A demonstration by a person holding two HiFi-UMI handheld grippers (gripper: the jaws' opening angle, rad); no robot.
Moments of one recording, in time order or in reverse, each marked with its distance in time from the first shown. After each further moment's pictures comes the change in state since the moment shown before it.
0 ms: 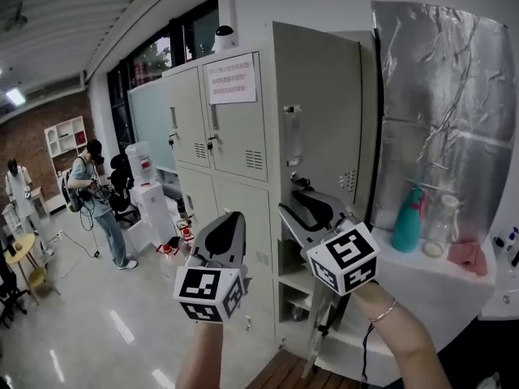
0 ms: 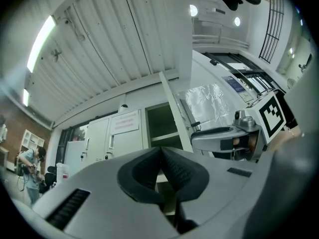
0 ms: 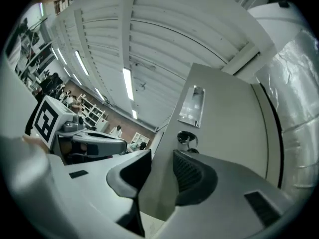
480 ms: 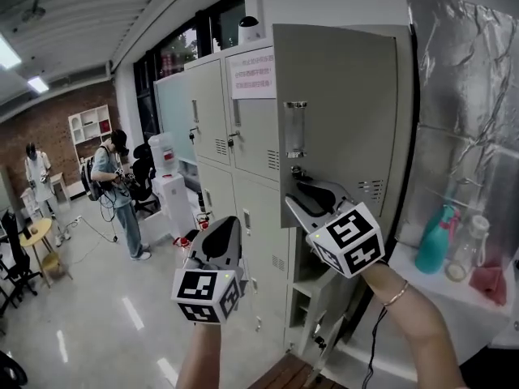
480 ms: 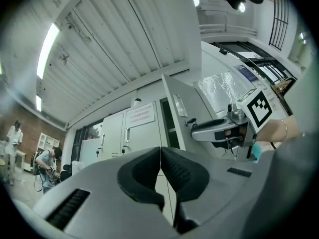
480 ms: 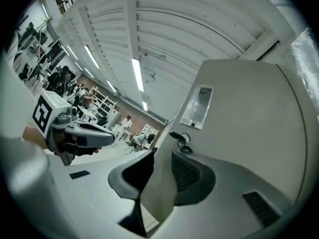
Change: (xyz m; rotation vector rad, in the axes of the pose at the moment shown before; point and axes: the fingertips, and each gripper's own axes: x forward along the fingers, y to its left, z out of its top) left arm 0.022 0.057 -0.038 0.014 0.053 0.145; right arm 0.079 -0.029 -0.032 -0.096 0.098 0.127
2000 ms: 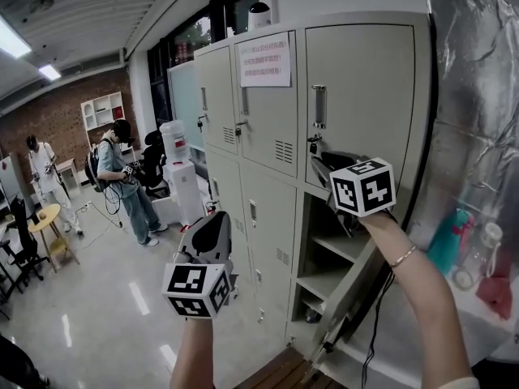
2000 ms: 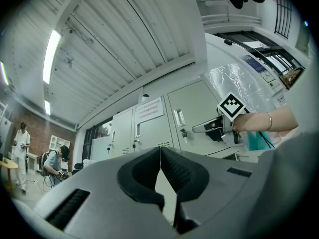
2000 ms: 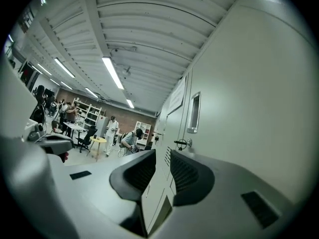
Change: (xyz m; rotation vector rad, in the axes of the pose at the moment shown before) left arm 0.003 0.026 -0.022 0.023 0.047 0.105; right arm 0.050 -0.102 -0.049 0.273 0.110 -0.066
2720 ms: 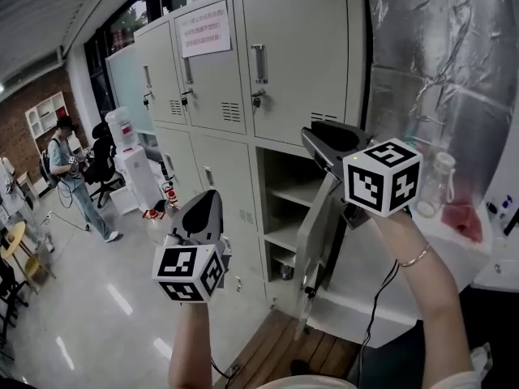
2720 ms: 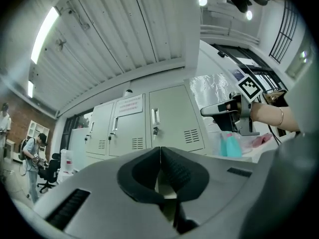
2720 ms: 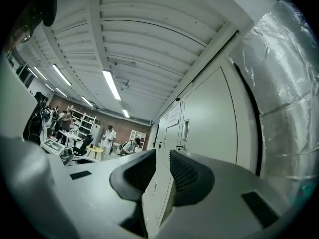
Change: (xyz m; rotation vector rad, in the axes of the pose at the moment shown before) left arm -0.039 -0.070 -0.011 -0.082 0.027 -0.217; right arm -0.163 0.053 0.017 0.050 -0.106 -0.067
